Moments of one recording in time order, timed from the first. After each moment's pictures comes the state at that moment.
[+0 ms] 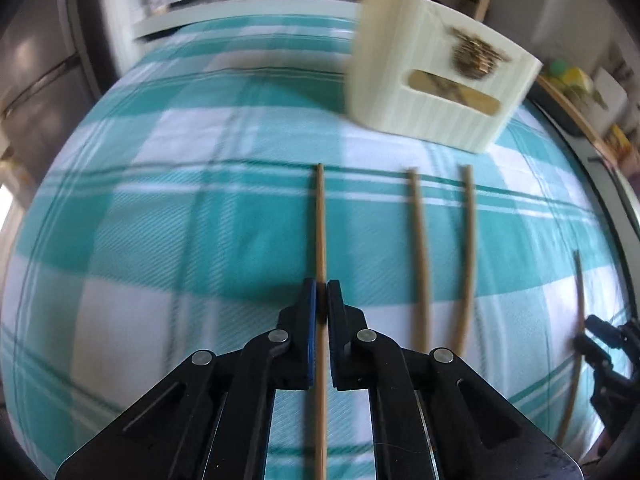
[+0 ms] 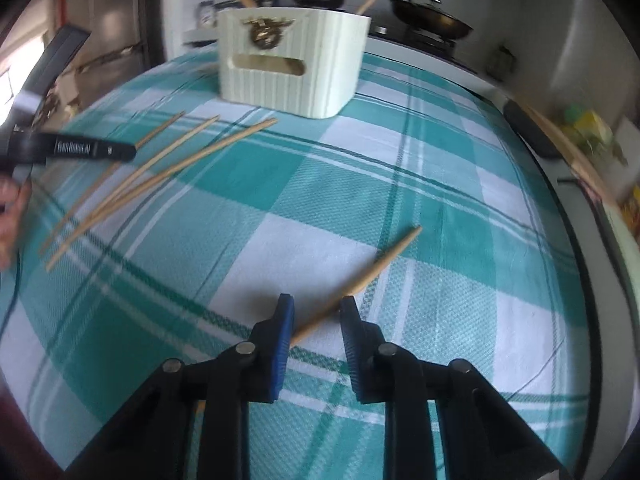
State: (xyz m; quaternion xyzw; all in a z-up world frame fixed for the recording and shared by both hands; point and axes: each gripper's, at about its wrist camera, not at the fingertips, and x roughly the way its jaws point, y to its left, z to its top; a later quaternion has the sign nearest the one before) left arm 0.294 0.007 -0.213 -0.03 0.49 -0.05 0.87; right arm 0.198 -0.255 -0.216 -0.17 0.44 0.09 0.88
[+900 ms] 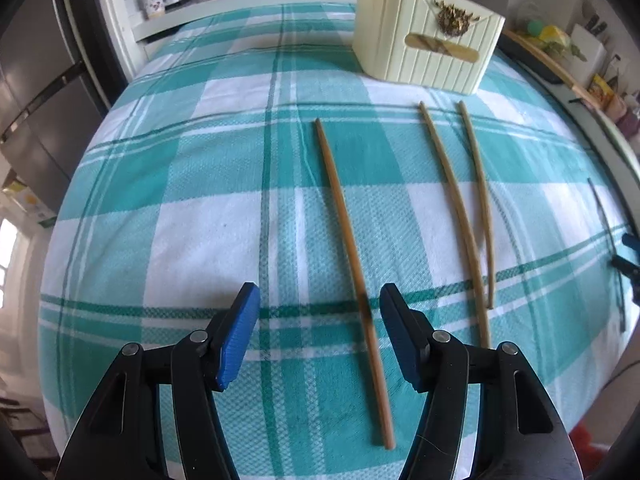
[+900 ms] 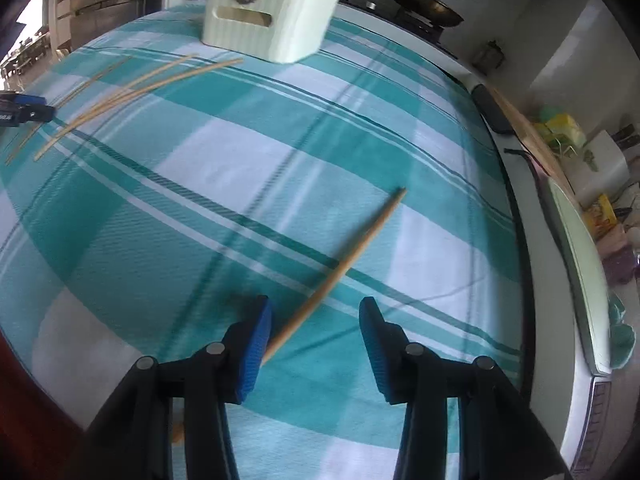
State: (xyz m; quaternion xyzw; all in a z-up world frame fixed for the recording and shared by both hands) left arm 0.231 0.048 -0.204 0.03 0.51 -0.09 0.86; right arm 0.153 -0.320 -0.205 -0.21 0.49 0.04 0.84
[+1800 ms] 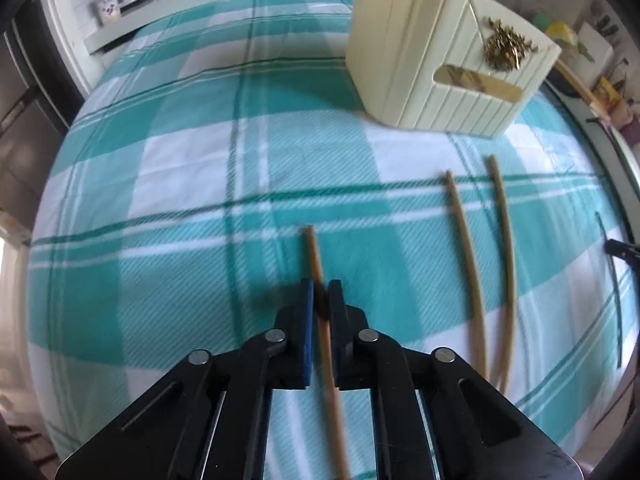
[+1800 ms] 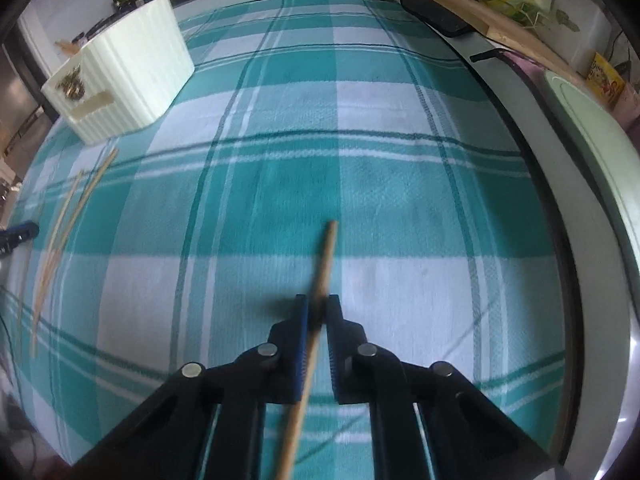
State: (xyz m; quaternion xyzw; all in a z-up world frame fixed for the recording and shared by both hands) left arm 0.349 0.022 -0.211 0.04 0.54 -0.12 0.83; right arm 0.266 -0.380 -0.206 0.03 0.55 -0.02 0.83
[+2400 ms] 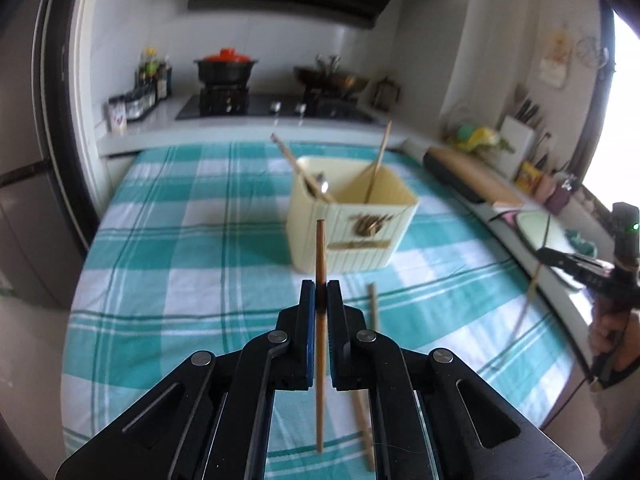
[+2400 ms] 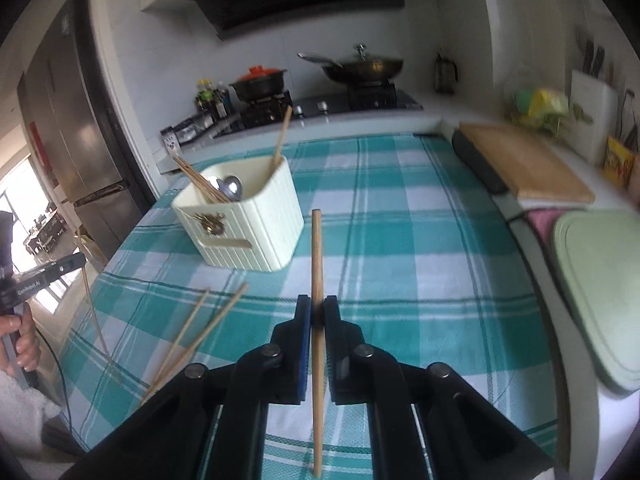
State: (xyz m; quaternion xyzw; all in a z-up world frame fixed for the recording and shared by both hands) left arm 0.262 0.038 -0.059 -0.03 0.34 -0.20 0.92; right arm 0.225 -0.324 -0.070 0.04 0.35 0.08 0.93
